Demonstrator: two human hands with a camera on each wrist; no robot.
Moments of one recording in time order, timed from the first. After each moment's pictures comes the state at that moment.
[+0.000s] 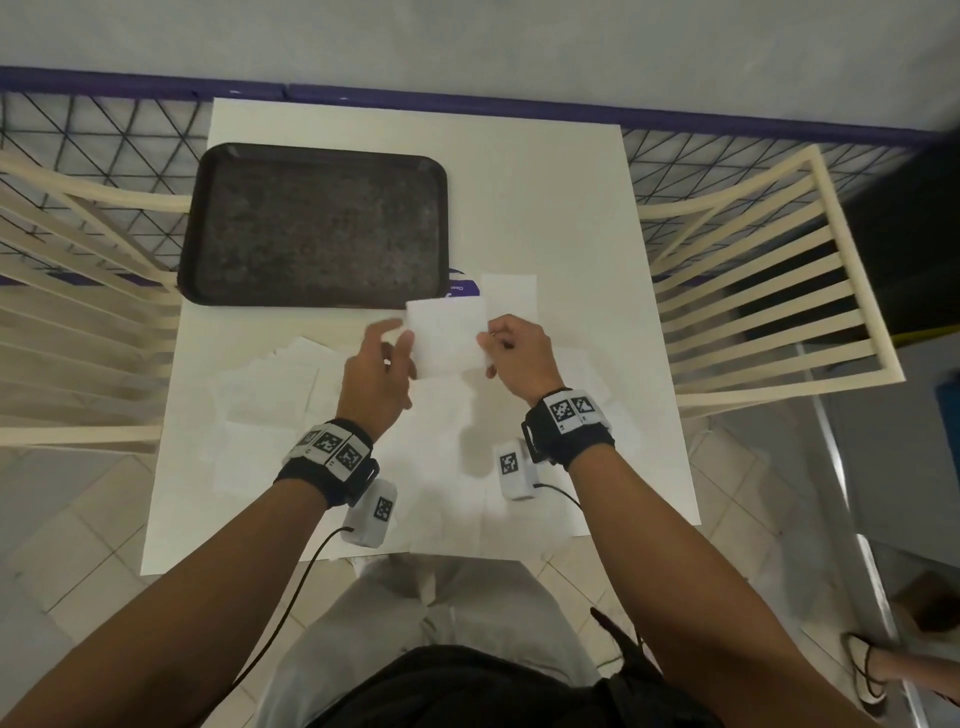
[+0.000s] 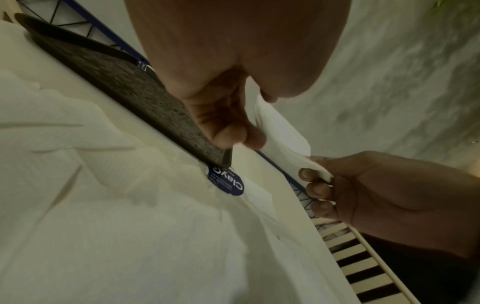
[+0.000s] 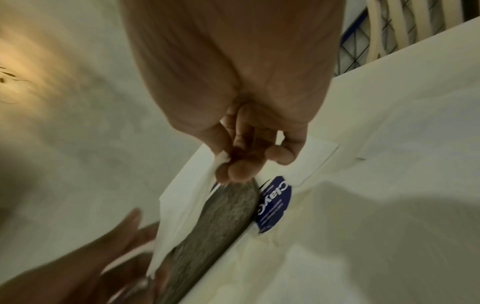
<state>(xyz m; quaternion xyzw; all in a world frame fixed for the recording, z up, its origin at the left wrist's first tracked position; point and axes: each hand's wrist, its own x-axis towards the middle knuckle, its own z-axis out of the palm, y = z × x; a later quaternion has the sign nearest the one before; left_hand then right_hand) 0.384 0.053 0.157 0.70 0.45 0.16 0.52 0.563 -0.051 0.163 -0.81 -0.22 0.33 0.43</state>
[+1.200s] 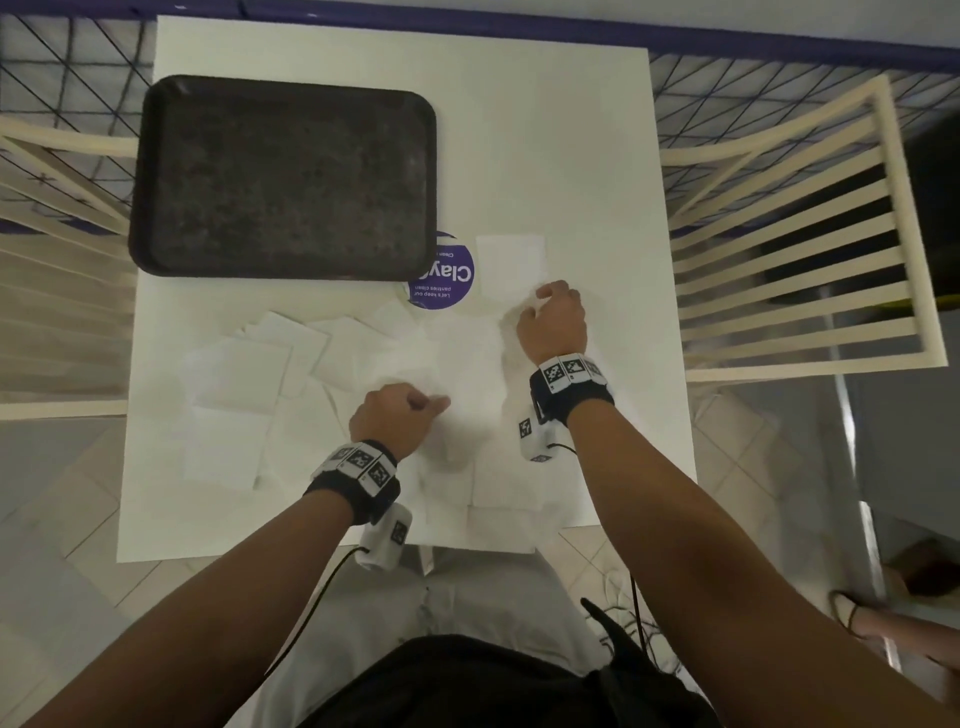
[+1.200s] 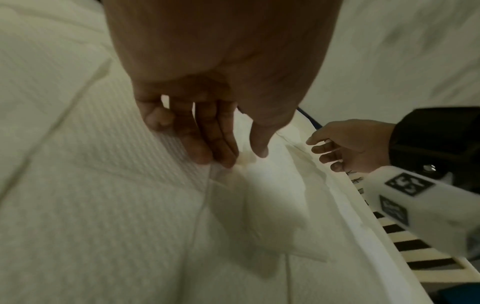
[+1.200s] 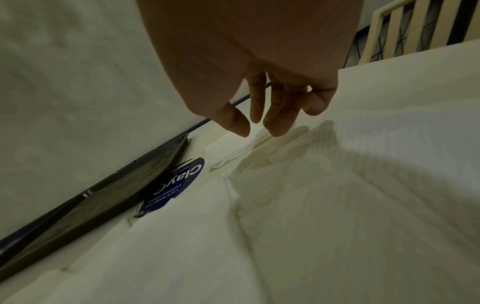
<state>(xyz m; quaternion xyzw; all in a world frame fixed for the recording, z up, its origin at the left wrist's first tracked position) 0.396 0.011 0.084 0.74 0.52 -0.14 0.41 0.635 -0.053 0.089 -0.93 -0.19 0.20 0.23</state>
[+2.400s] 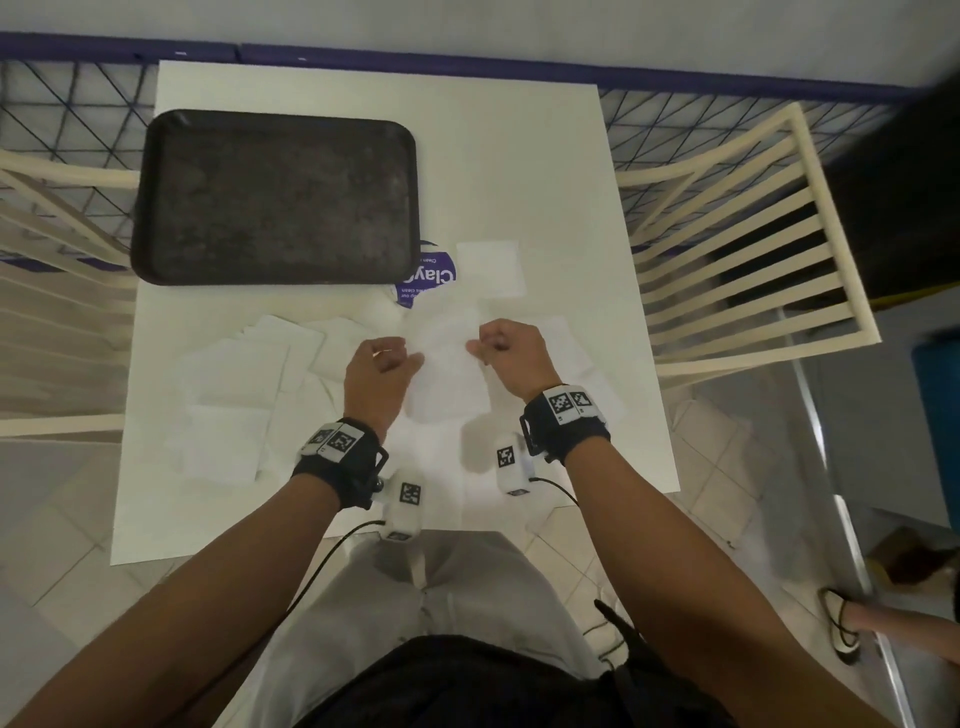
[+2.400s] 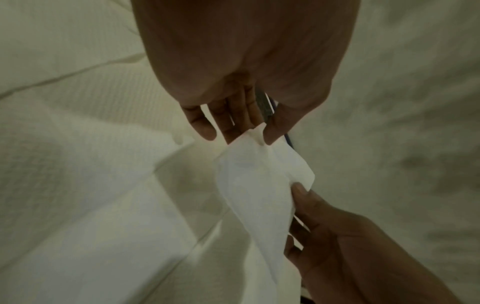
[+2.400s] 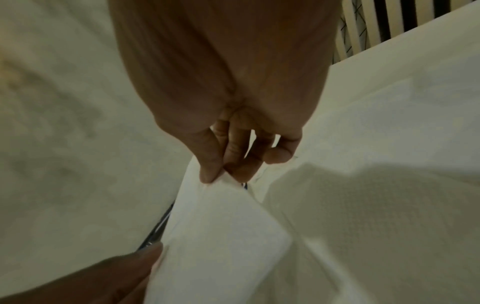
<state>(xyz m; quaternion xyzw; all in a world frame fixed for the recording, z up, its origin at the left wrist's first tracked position) 0.399 0.012 0.122 0.53 0.54 0.15 0.64 0.573 -0.094 0.134 -0.81 -0.21 0.37 0.41</state>
